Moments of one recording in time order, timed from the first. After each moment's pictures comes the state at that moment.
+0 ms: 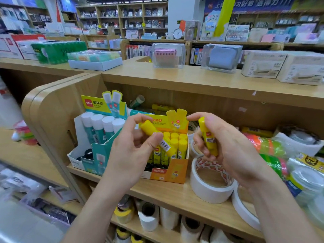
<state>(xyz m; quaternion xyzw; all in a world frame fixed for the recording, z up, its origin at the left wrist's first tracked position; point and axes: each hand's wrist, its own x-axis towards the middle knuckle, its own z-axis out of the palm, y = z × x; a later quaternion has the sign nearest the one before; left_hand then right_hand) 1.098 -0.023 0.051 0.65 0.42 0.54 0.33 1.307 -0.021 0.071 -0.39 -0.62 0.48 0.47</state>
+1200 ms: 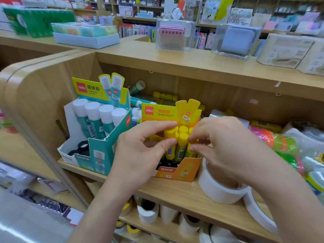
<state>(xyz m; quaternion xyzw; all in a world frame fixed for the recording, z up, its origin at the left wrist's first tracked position) 1.094 -0.010 0.039 0.68 0.40 0.53 0.30 1.278 -0.014 0.090 -0.52 -0.84 0.01 0.15</state>
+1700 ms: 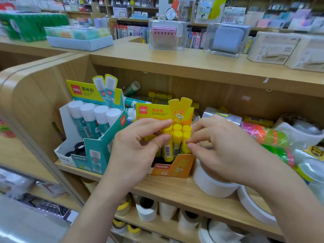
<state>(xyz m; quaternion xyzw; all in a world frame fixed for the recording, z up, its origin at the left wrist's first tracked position) 1.094 -0.008 0.038 0.71 0.40 0.52 0.26 1.288 -0.026 0.082 -0.54 -0.82 0.04 0.17</state>
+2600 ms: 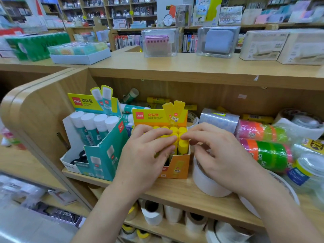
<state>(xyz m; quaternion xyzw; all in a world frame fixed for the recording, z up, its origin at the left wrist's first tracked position) 1.106 0.000 0.019 0.81 0.41 0.41 -0.05 1.297 -0.027 0.048 -0.50 -0.79 0.11 0.34</state>
